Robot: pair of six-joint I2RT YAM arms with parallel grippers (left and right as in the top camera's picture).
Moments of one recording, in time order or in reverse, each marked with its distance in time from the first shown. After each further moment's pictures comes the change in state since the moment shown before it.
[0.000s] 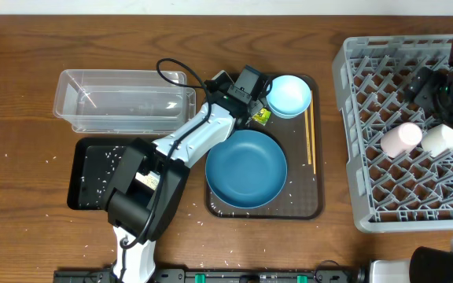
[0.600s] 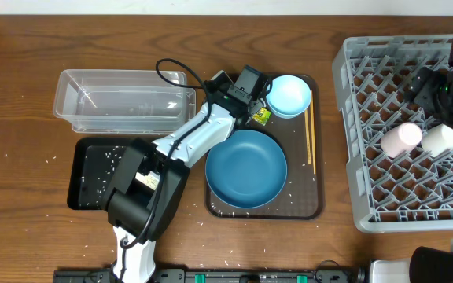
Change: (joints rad) left arm 0.000 0.000 0.000 0.001 -0.016 -0.016; right arm 0.000 0.000 0.000 0.000 0.000 0.000
